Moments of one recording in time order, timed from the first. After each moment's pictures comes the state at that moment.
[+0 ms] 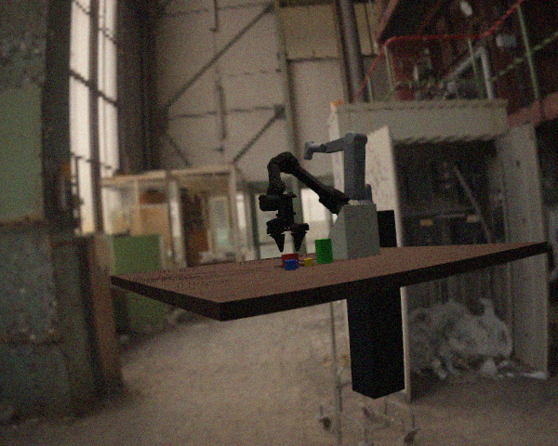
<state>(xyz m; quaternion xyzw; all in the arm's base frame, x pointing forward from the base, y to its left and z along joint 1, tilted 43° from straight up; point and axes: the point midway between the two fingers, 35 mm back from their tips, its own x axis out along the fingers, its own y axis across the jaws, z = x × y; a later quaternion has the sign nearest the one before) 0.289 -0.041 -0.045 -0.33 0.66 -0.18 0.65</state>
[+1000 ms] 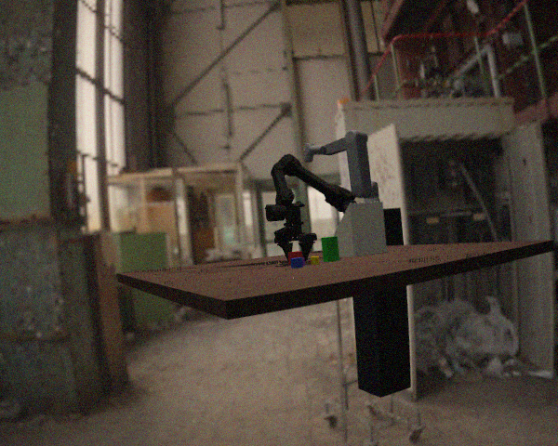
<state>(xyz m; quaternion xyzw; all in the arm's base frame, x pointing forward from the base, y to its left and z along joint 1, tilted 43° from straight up) 0.290 -0.072 -0.076 -0.33 0.66 -0.18 0.65</state>
